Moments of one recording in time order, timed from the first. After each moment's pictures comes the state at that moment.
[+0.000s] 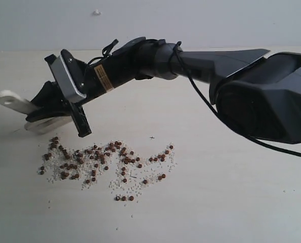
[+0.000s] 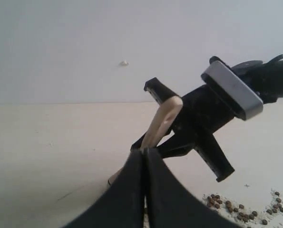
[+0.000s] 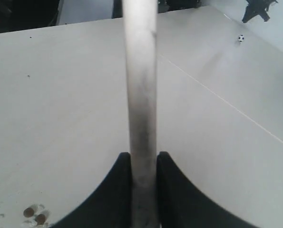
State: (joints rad) left arm -0.27 0.01 0.00 -0.27 0.15 0.13; right arm 0.64 2.62 -2.13 -1.73 -1.19 0.74
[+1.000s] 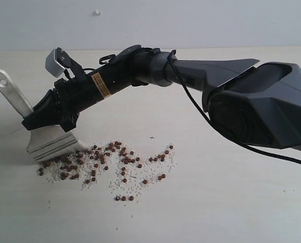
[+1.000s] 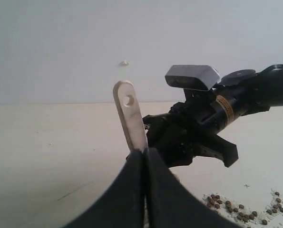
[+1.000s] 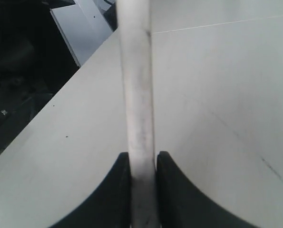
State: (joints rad) left arm -0.27 0.01 0.00 -0.27 0.15 0.13; right arm 0.65 2.67 -2.18 -1.74 -1.21 1.49
